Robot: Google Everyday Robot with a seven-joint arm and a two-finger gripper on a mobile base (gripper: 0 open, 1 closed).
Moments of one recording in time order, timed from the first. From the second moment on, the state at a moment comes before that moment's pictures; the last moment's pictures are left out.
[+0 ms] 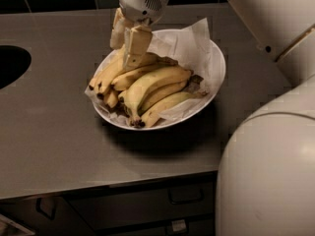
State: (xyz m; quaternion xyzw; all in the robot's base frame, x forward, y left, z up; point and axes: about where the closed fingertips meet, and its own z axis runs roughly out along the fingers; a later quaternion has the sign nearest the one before) arm 0.558 0.062 0.970 -0.82 0.53 0.15 0.16
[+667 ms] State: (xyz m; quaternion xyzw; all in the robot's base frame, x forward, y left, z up) arm 0.558 0.059 0.965 -0.80 0.55 0.17 0.15
